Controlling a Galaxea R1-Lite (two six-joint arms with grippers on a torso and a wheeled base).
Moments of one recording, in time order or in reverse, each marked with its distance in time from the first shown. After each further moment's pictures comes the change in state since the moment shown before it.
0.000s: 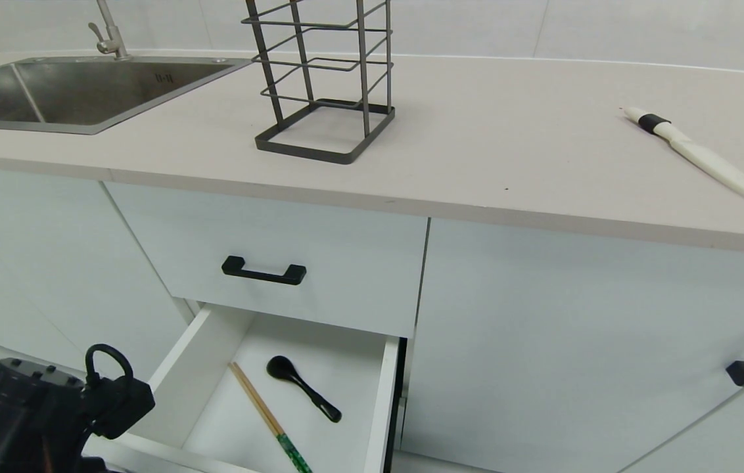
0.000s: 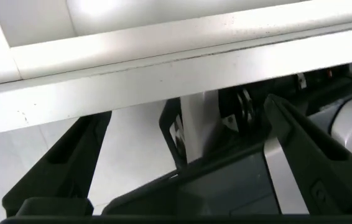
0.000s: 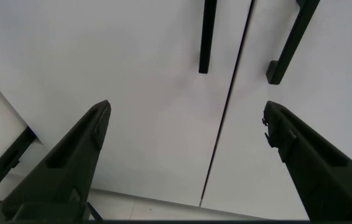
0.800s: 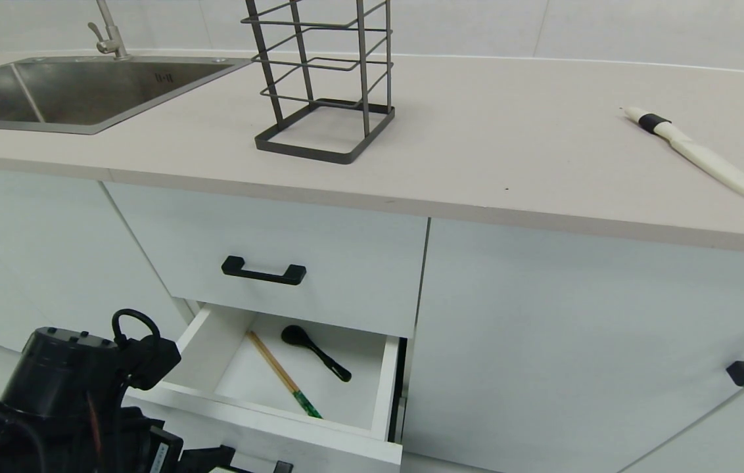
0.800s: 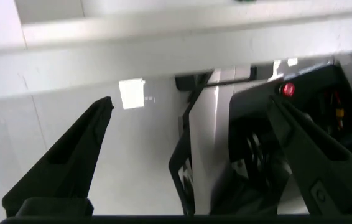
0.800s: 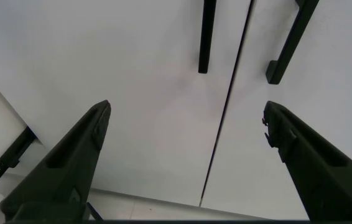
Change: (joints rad) left arm 0.022 0.157 0.003 -0.288 0.030 0.001; right arm 0.000 0.001 0.000 0.000 0.000 0.001
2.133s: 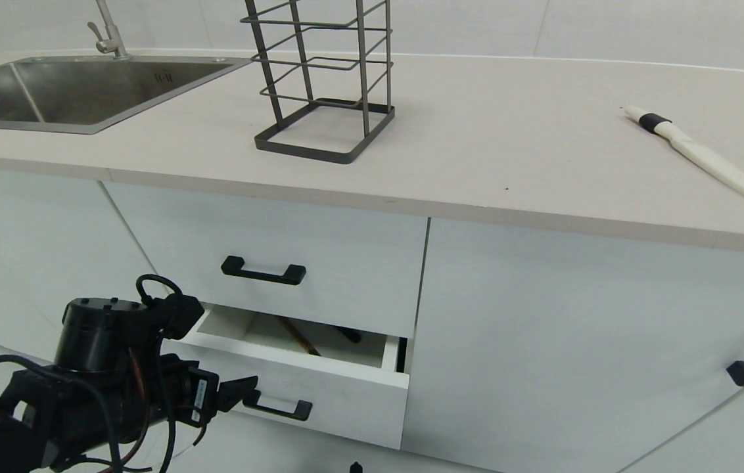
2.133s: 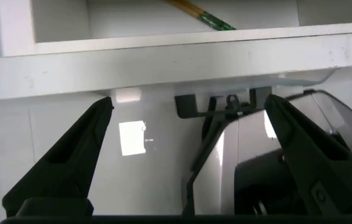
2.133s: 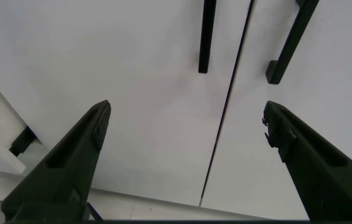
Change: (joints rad) left arm 0.047 0.227 -0.007 -0.441 -0.009 -0.002; right arm 0.000 0.000 0.000 0.000 -0.001 0.000
